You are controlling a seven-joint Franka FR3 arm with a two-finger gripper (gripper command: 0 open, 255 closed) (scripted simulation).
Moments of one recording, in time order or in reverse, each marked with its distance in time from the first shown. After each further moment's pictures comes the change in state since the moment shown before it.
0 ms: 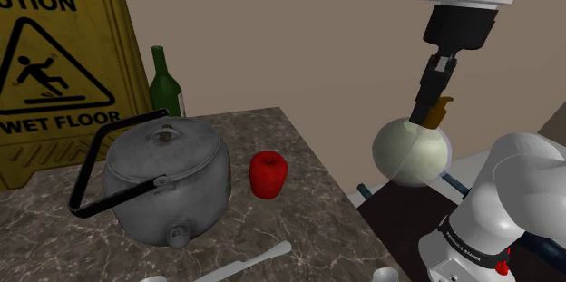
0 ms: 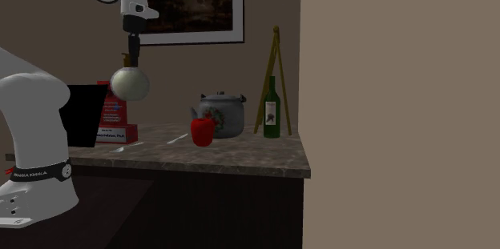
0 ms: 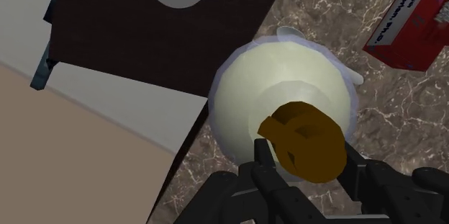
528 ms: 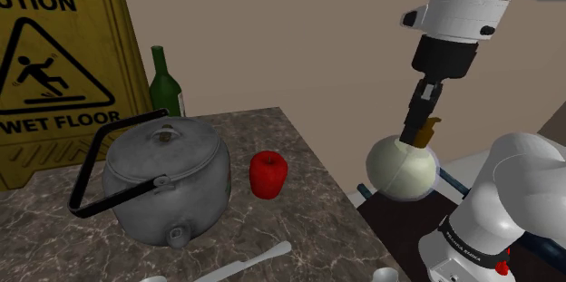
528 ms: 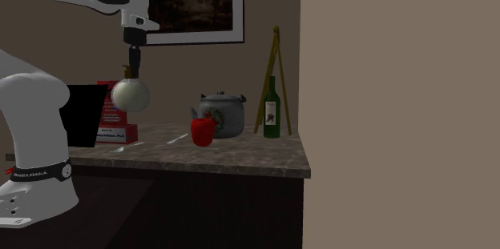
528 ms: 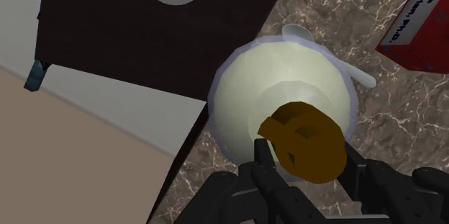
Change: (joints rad) arm 0.008 -0.036 0.017 -0.126 0.017 0.089 -0.010
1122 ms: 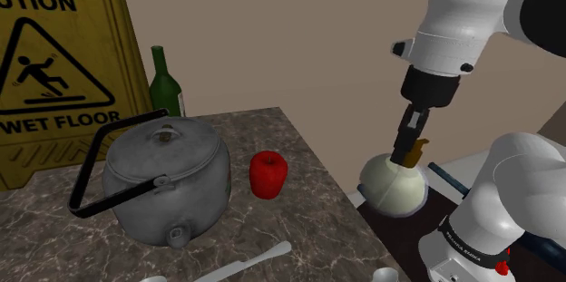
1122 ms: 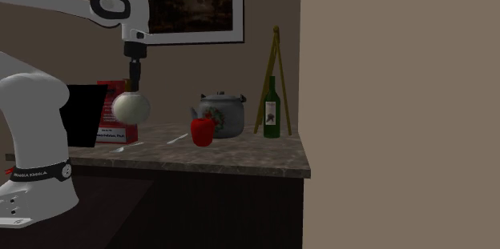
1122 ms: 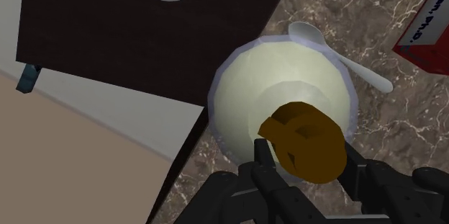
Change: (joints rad) arm 0.013 -0.029 0.027 -0.134 0.027 0.105 -0.007
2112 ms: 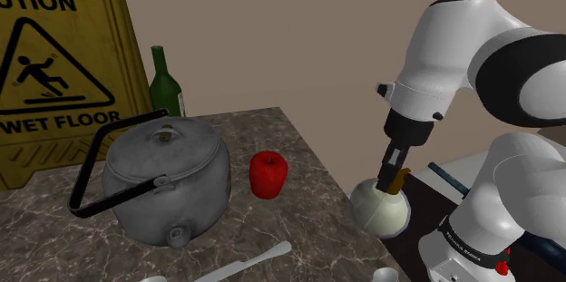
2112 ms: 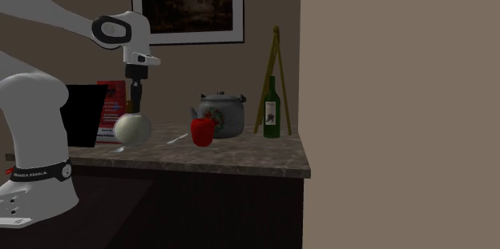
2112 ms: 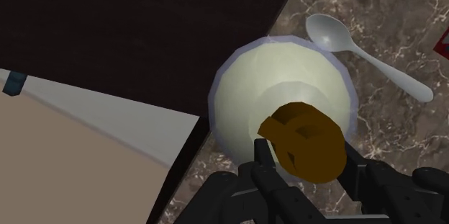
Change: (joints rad) arm 0.022 0.003 0.053 -0.197 0.055 0.199 -0.017
